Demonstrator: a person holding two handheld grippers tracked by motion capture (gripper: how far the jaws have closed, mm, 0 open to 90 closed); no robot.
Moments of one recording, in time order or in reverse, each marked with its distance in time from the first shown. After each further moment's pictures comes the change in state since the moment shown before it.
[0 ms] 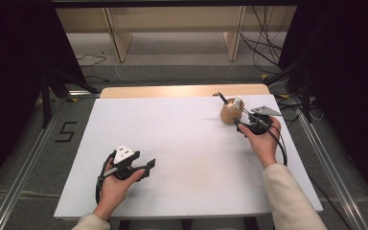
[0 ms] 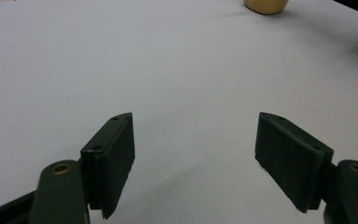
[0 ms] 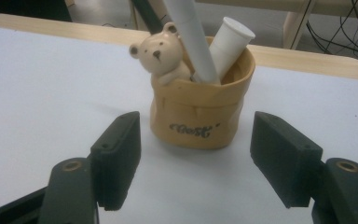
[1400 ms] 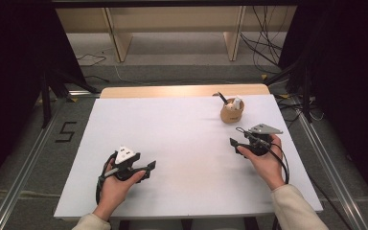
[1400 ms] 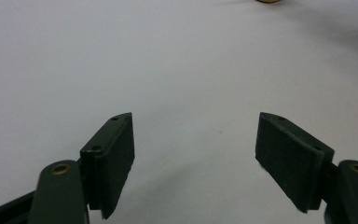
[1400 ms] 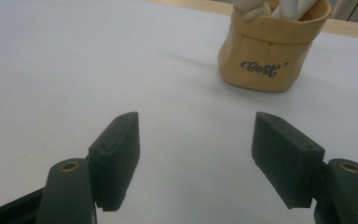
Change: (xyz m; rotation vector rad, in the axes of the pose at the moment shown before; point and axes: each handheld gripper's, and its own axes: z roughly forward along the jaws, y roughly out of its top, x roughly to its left) left arm -0.001 -0.003 0.002 0.035 -0.004 0.006; right arm 0.030 -0.033 -0.047 0.068 0.140 -0.064
